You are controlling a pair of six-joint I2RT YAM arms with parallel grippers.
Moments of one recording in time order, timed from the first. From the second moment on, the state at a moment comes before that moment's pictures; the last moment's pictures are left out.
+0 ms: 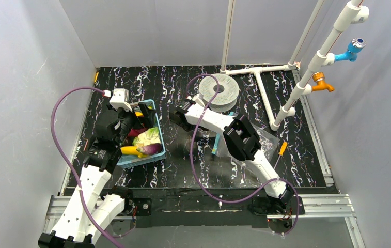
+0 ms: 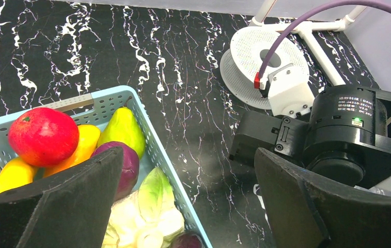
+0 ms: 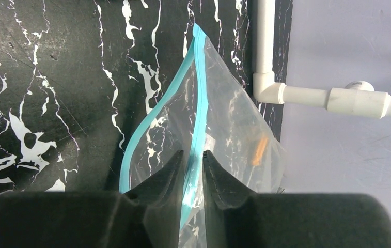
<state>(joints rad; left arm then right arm) -0.25 0.74 0.79 -0.25 0.03 -0.24 0.94 2.39 2.06 -1.53 1.01 0.78</state>
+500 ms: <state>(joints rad) -0.26 0.74 0.79 -0.25 0.03 -0.24 0.93 2.39 1.99 -1.49 1.00 0.78</state>
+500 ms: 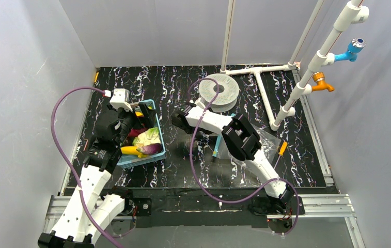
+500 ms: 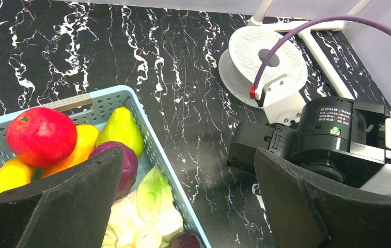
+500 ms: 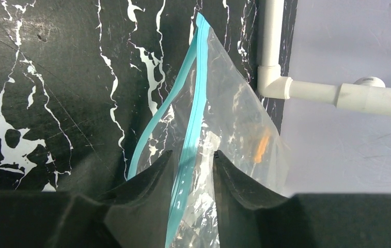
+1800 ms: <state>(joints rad) -0.26 0.76 0.79 -0.25 0.03 -0.25 0.91 1.97 1.71 -1.24 0.79 0.64</state>
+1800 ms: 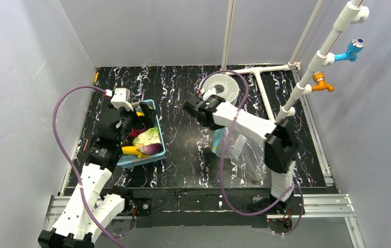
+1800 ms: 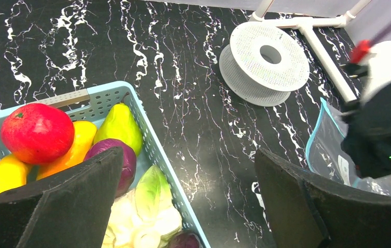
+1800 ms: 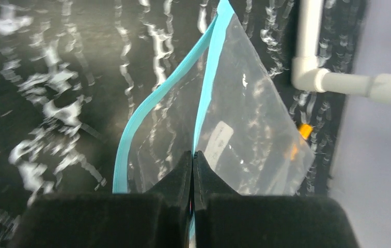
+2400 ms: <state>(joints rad) -0.27 0.81 0.81 -0.28 0.03 -0.27 0.91 1.29 1.12 -0.51 0.33 0.41</state>
